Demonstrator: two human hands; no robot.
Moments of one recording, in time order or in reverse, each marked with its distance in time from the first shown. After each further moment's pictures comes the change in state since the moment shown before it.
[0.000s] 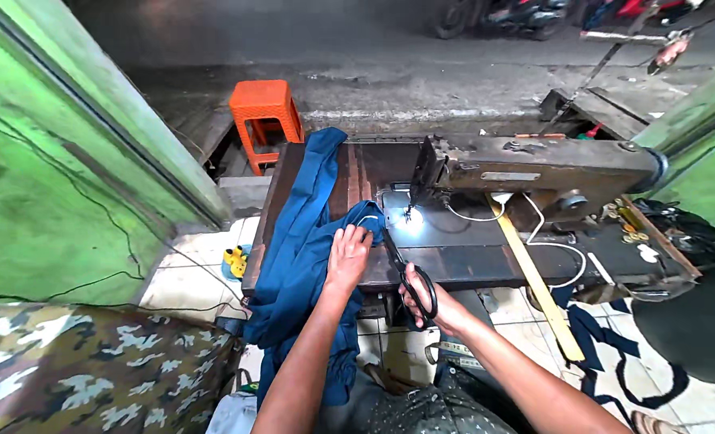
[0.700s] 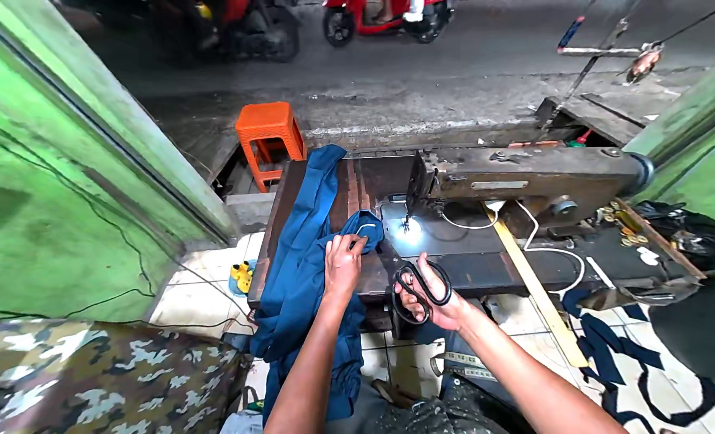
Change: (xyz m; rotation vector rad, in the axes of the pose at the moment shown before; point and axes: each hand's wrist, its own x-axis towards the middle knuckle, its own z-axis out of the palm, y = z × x) left_hand 0.000 -0.009 -0.003 -0.172 0.133 -0.138; right_hand 0.019 -0.005 -0.020 0.372 -0.341 -0.066
